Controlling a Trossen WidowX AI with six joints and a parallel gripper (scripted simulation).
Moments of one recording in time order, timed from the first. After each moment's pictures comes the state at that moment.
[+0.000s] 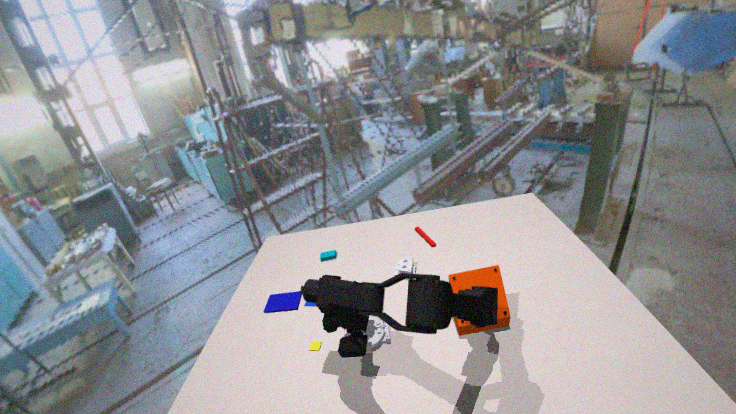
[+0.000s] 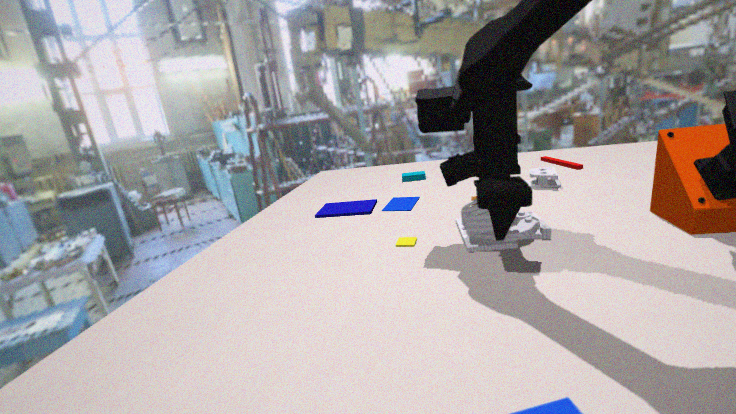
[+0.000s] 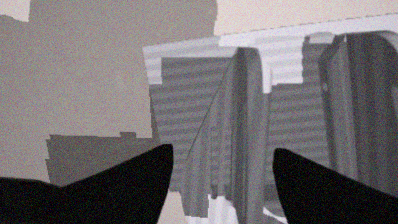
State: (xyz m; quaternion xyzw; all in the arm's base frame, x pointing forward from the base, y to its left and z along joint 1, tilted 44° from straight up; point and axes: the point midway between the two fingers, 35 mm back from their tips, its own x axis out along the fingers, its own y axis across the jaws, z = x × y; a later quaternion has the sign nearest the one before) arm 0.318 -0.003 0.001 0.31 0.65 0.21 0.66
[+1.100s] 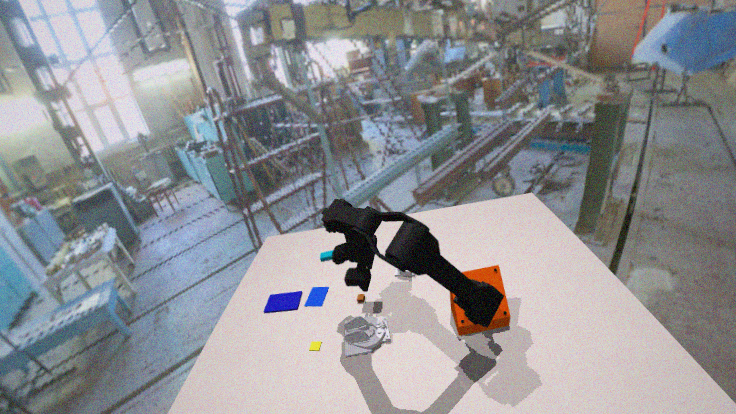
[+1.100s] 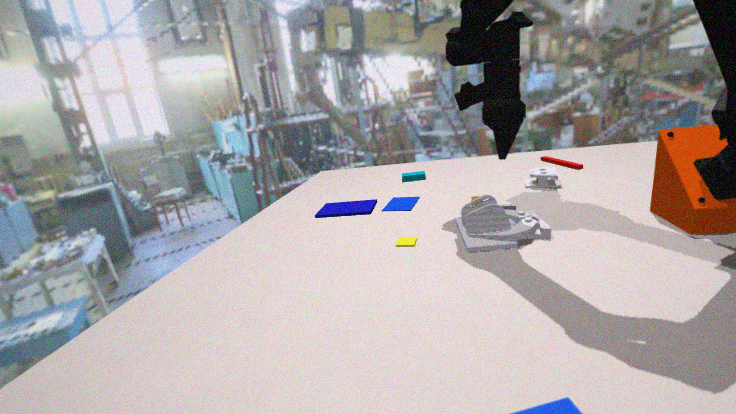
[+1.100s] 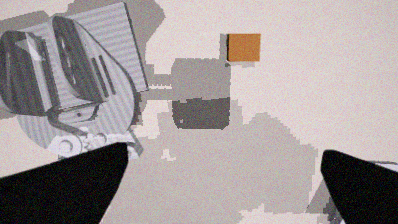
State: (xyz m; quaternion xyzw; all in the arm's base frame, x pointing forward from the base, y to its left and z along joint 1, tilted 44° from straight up) arm 0.269 -0.169 -0.032 0.32 0.65 0.16 0.67
